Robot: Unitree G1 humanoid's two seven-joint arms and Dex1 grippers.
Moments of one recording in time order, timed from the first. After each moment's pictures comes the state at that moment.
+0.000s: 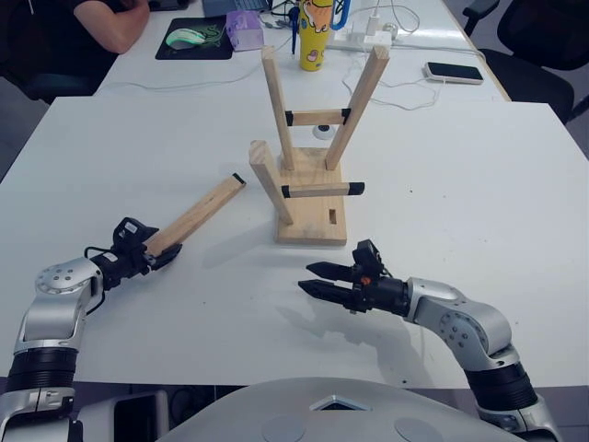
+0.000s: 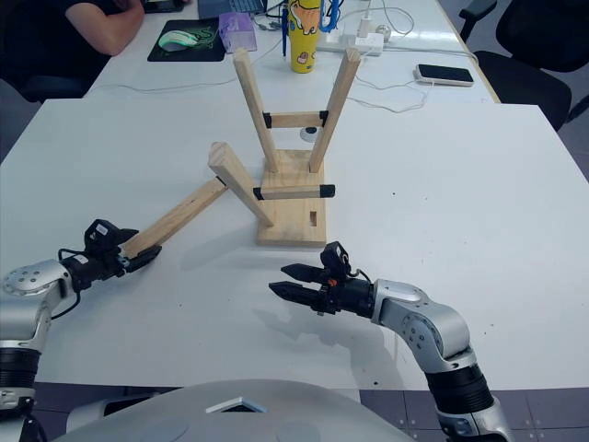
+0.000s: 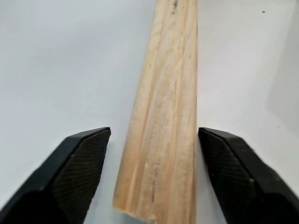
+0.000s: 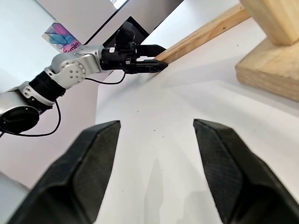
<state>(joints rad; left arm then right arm) 0.06 0.72 0.14 0.14 -0.19 0.26 -0.80 0.10 -0.46 0.17 -0.34 0.73 0.75 0.84</state>
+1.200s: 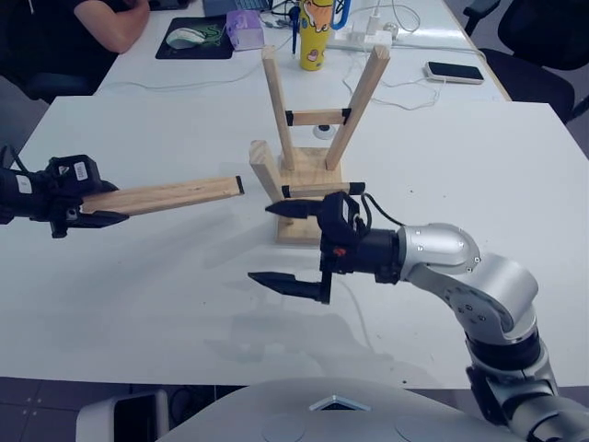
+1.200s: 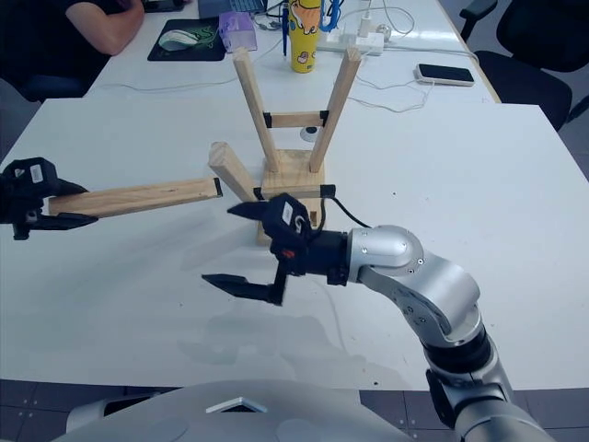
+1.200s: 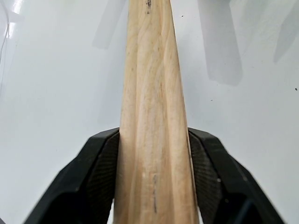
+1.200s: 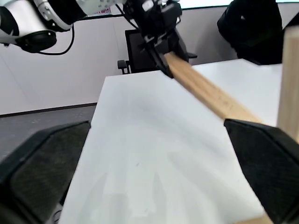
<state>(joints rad) -0.22 1.29 0.11 -0.05 -0.16 0.36 -1.34 -0.36 -0.44 0.24 -0.75 0.70 0.88 0.64</state>
